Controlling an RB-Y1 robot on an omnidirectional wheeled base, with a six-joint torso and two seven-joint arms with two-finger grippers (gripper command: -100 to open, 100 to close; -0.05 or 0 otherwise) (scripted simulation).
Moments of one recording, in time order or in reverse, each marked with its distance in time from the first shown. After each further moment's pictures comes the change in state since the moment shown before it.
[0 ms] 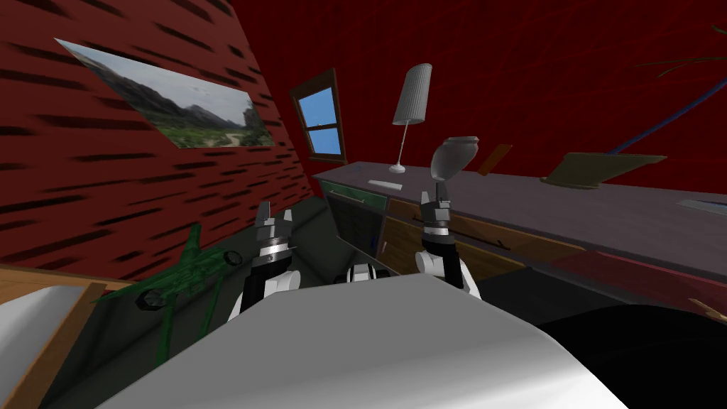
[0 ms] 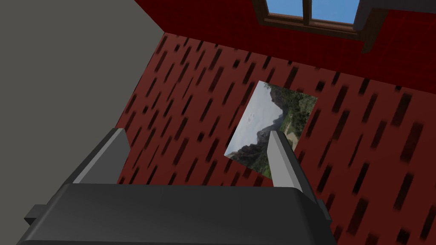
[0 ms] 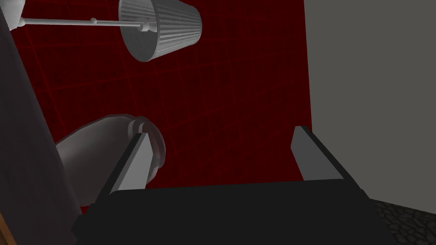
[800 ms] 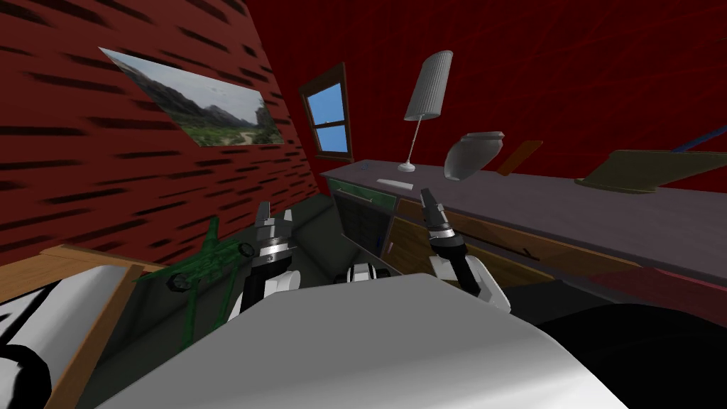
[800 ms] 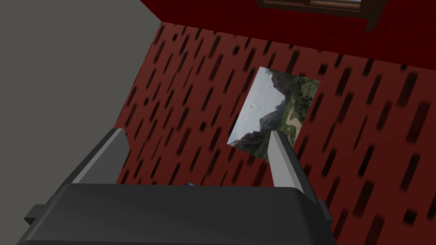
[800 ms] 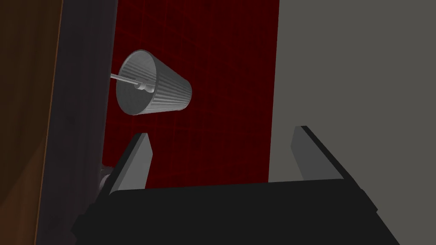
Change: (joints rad) left arm 0.000 0.000 0.000 0.000 0.000 0.000 0.000; right arm 0.047 -0.194 -0.069 -0.003 0.207 -0.010 0.023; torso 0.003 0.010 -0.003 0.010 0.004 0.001
